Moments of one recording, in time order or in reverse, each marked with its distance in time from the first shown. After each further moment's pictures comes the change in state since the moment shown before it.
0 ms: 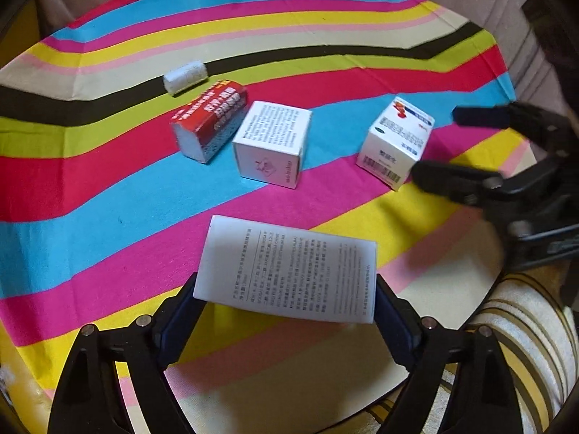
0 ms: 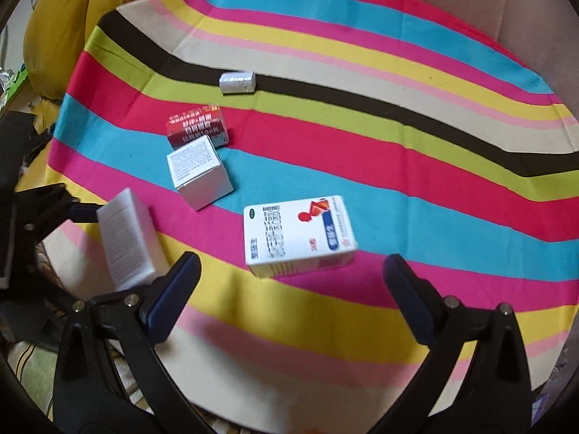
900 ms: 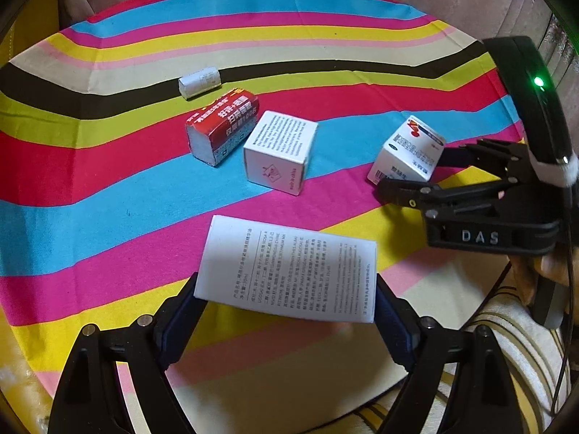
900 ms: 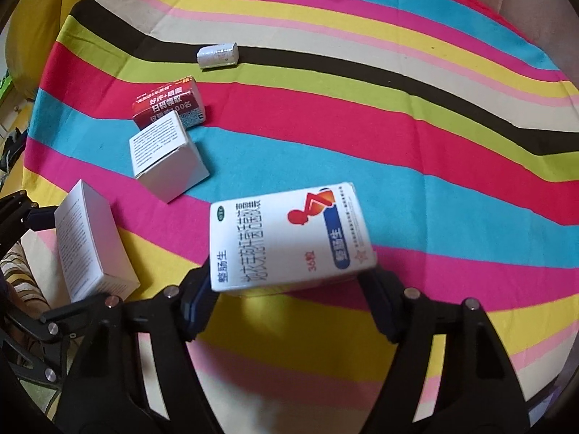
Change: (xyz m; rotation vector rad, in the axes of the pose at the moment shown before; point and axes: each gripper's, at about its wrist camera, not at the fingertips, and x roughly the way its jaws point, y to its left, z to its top) left arm -0.002 0.005 0.003 -0.048 -0.044 0.007; right arm 0.028 -0.004 -0.006 0.048 0.049 -0.017
